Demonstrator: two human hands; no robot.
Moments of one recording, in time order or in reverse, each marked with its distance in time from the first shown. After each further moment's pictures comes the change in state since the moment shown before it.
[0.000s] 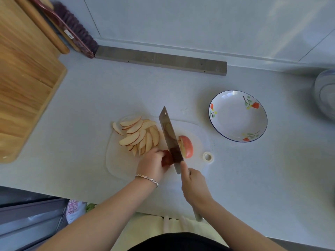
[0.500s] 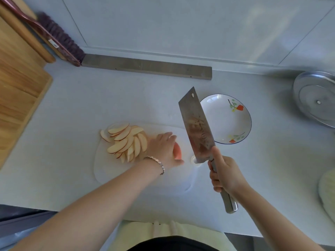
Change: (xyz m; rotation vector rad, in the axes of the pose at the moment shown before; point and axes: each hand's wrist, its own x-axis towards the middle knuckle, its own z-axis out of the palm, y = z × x) left_hand 0.041 0.057 -0.011 0.341 -0.200 0.241; right_hand -0.005 0.000 -0.103 0.371 0.053 0.075
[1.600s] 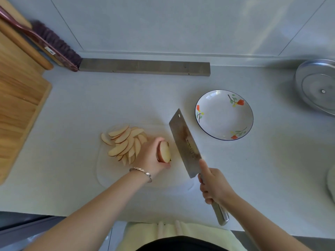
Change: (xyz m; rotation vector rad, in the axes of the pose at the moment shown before) left_hand -0.023 -0.029 0.009 -0.541 0.188 -0.117; right_hand 0.005 0.030 0.026 -0.055 -0.092 0.145
